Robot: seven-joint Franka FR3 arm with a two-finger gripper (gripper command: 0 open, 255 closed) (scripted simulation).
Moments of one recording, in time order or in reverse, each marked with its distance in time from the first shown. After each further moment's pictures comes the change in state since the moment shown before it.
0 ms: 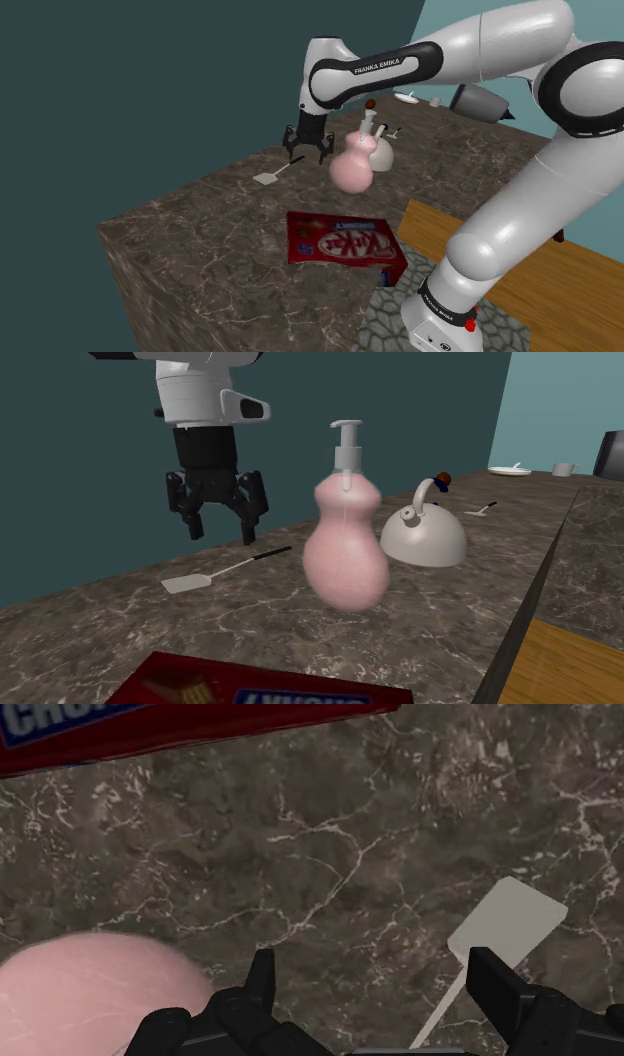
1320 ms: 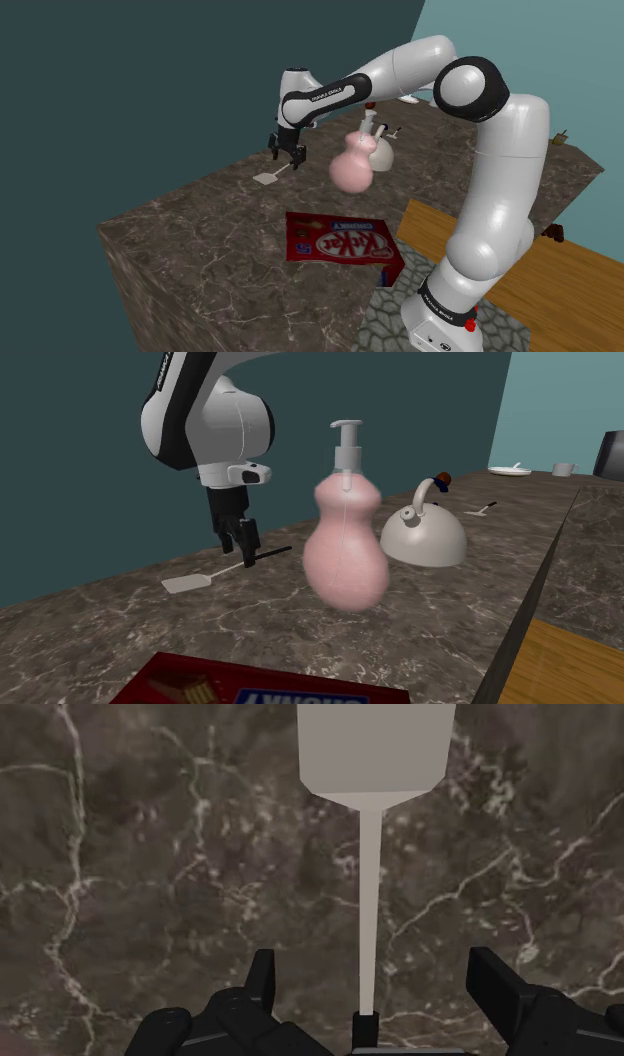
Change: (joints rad) arm 0.002 0.490 -0.073 0.341 -0.202 0.150 0.530
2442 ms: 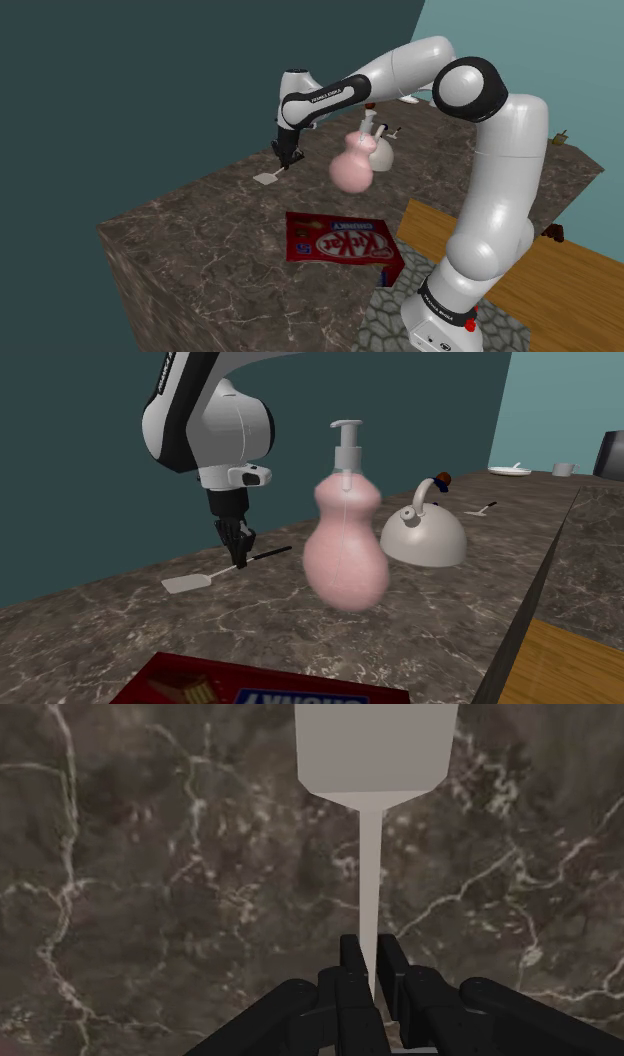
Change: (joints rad) arm 0.000 0.006 -0.001 -0.001 -0.003 0.008 0.001
